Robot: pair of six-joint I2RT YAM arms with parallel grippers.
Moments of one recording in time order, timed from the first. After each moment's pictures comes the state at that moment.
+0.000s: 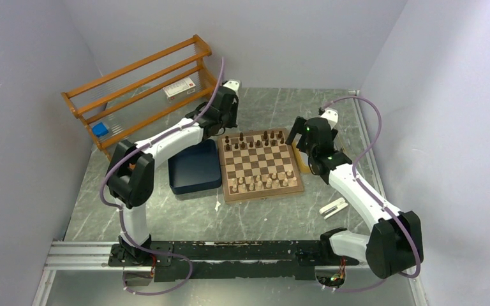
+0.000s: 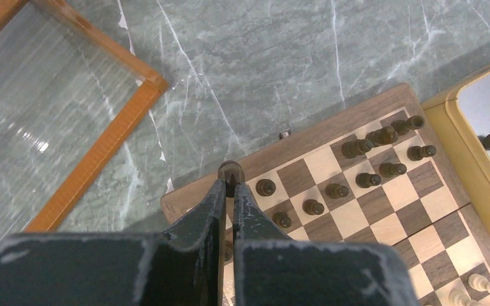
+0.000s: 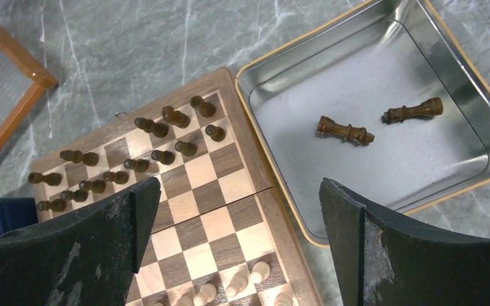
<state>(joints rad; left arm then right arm) -0.64 1.89 1.51 -0.20 -0.23 -0.25 0.33 1.20 0.81 -0.16 0.34 0.47</state>
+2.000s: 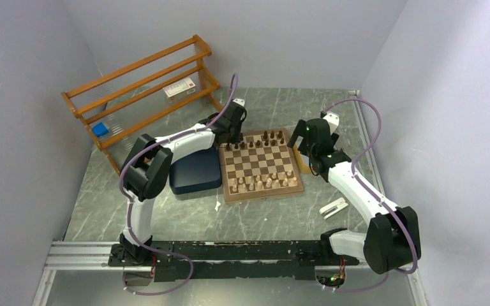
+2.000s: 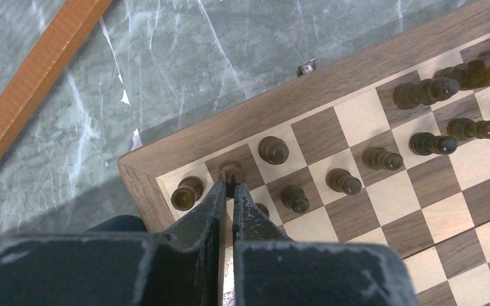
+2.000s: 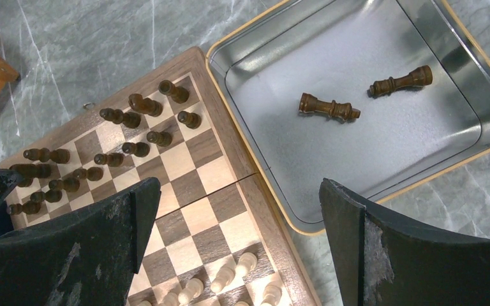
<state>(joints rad) -0.68 2.02 1.50 -0.26 -0.26 -0.32 0.30 1.23 0.81 -0.21 0.35 0.52</state>
